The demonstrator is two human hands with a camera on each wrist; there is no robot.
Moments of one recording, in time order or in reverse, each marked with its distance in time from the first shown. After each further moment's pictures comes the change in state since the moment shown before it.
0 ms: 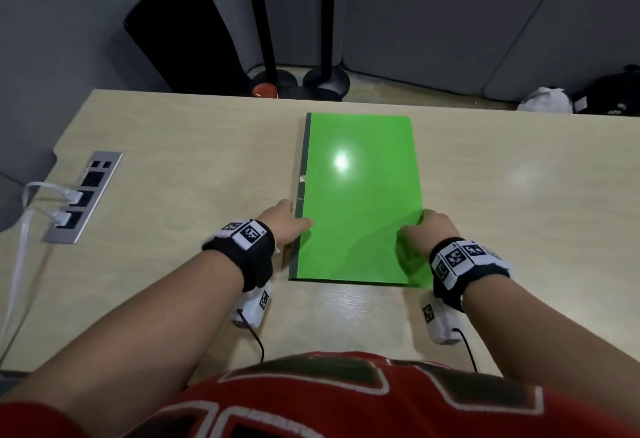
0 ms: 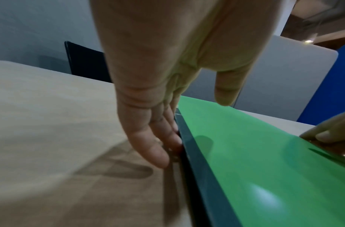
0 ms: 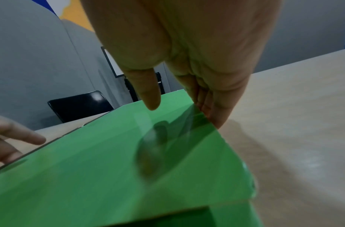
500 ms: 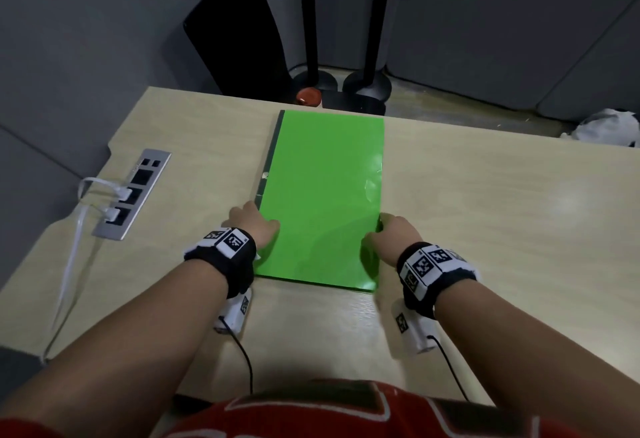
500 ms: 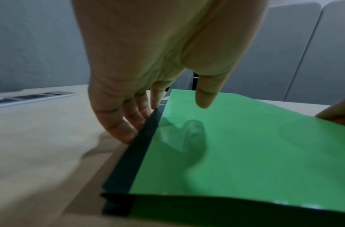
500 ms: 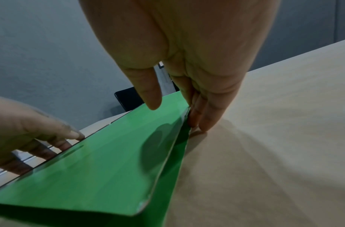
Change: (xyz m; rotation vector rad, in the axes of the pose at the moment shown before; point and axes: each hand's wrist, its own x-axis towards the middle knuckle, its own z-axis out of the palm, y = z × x) left_hand 0.033 -0.080 -0.065 0.095 0.268 -0.302; right_hand 0.005 -0.118 0.057 -0.082 -0.166 -0.295
